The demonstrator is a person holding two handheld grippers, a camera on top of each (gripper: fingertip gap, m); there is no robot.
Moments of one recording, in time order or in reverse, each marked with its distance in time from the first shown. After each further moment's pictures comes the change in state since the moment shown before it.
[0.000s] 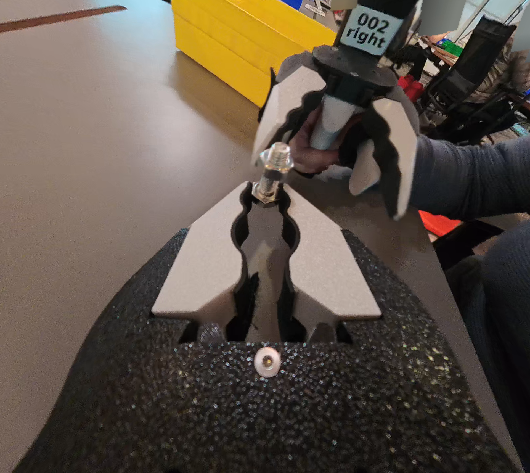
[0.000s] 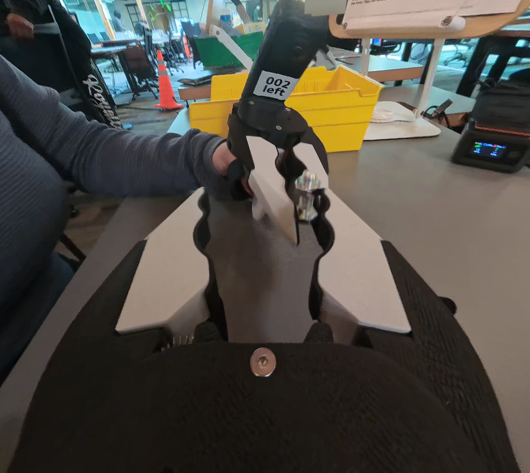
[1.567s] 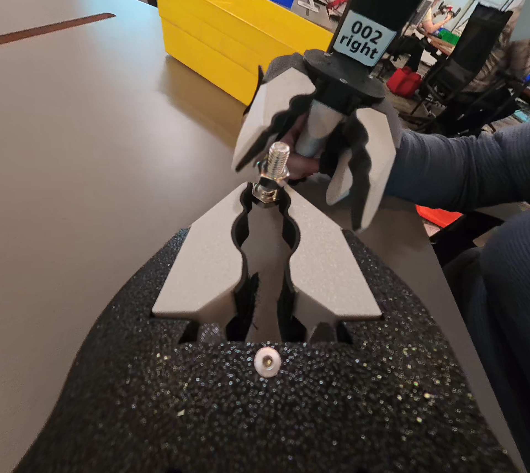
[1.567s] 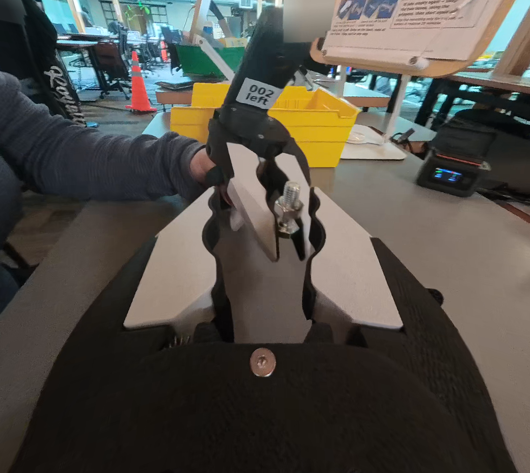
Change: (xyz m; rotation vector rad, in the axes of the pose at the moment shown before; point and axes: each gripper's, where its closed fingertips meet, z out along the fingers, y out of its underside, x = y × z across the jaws) left arm 0.011 -0.001 0.003 -0.009 0.017 0.043; right arm 0.006 -0.005 0.008 0.047 0.081 -0.112
